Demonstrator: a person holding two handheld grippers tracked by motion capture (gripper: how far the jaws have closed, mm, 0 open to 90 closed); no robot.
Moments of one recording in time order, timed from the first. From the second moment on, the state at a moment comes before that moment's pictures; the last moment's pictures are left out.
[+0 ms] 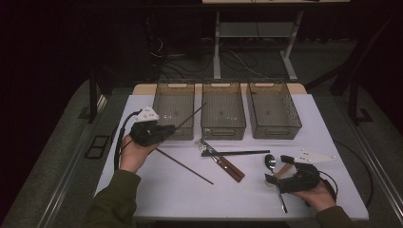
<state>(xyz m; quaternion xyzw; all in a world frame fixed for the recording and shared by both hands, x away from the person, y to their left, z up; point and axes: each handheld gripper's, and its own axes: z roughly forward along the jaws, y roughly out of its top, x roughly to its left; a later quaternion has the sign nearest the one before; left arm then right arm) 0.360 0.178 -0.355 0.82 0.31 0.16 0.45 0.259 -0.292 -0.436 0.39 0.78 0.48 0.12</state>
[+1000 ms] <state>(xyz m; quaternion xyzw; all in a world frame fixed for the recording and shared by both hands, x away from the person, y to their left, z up) 0.470 0.181 -0.335 0.80 0.40 0.22 0.39 0.257 -0.290 -0.434 0.38 0.78 0.48 0.11</state>
